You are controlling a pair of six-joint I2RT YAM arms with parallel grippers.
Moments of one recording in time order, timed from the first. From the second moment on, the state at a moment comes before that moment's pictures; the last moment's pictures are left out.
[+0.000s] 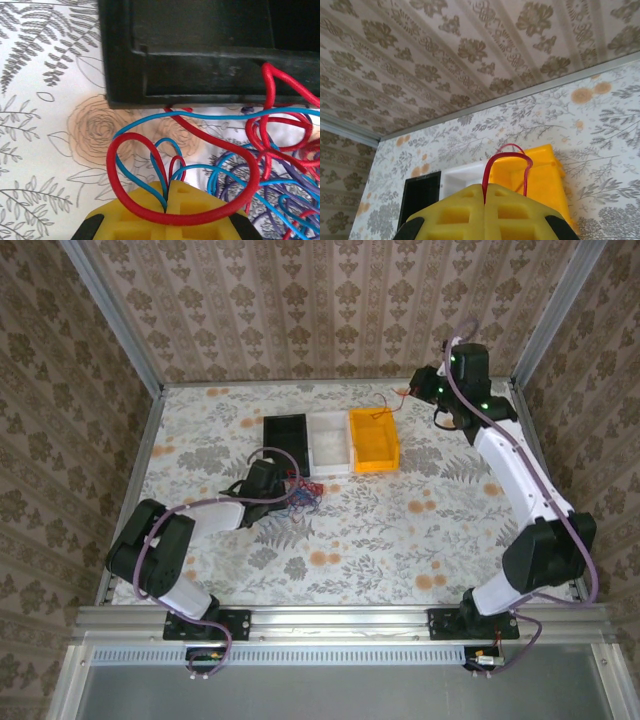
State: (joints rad) left arm -0.55 1.55 0.67 -0.02 -0.13 -0.53; right arm 0.14 1.56 1.53 -0.43 -0.16 0.54
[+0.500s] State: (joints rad) left arm -0.66 1.52 0.69 -0.06 -0.17 -0.55; right arm 0.16 1.77 1.56 -0.48 -0.21 0.53
